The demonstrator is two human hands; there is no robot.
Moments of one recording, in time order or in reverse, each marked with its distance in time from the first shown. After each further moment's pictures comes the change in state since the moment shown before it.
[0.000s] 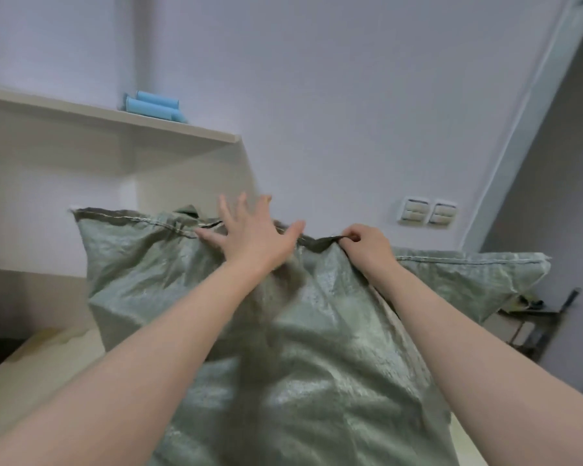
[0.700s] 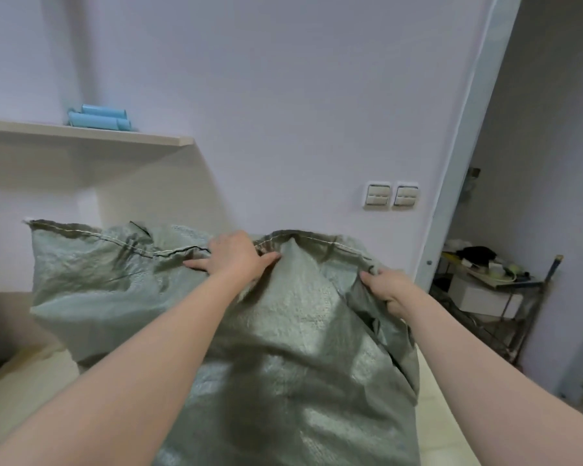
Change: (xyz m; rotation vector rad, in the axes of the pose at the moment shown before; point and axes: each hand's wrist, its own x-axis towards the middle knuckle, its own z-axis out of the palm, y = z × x) left_hand -0.027 0.055 0.054 0.242 -0.219 -0.187; right_hand -0.035 0.145 -0.050 0.309 -0.197 0.521
